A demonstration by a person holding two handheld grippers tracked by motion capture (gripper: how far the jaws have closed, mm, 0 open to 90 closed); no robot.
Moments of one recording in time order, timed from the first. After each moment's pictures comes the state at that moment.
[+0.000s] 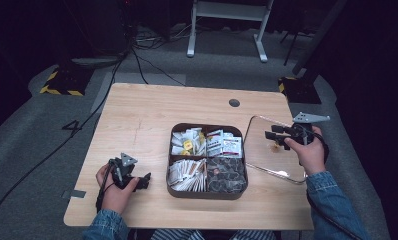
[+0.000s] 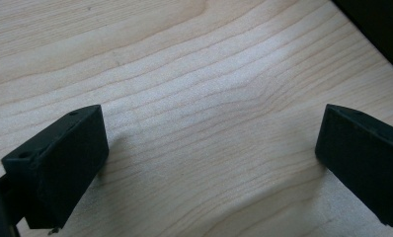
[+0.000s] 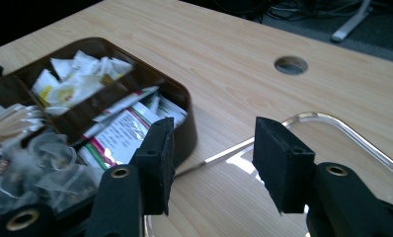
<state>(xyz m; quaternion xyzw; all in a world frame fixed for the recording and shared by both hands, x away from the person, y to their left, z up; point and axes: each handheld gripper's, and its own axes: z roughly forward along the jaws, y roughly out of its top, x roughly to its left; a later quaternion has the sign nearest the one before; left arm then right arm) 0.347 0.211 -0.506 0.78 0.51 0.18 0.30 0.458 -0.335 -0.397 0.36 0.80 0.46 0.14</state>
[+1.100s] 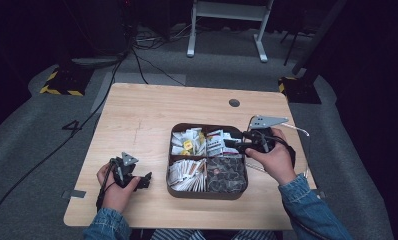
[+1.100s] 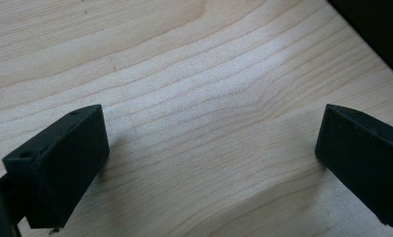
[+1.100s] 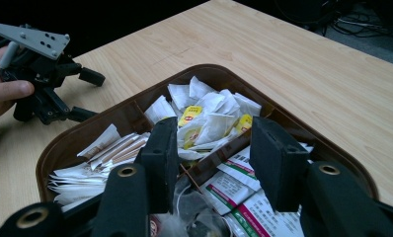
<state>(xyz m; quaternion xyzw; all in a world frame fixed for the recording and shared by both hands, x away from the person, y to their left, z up) 0.350 0.209 -0.506 0.78 0.51 0.18 0.30 0.415 -0.202 -0.369 0.28 0.83 0.47 0.10</state>
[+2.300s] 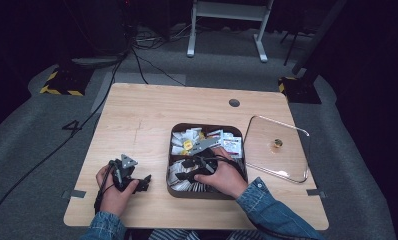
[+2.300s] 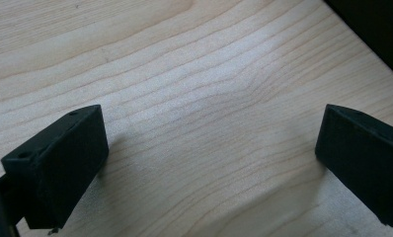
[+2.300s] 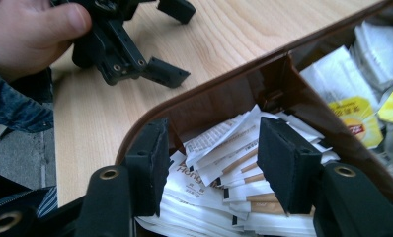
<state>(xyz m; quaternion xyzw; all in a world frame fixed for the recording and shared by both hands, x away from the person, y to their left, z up) 0.343 0.211 -0.506 0.79 0.50 0.18 0.31 0.387 -0.067 -0.437 0.21 0.89 0.40 -0.02</state>
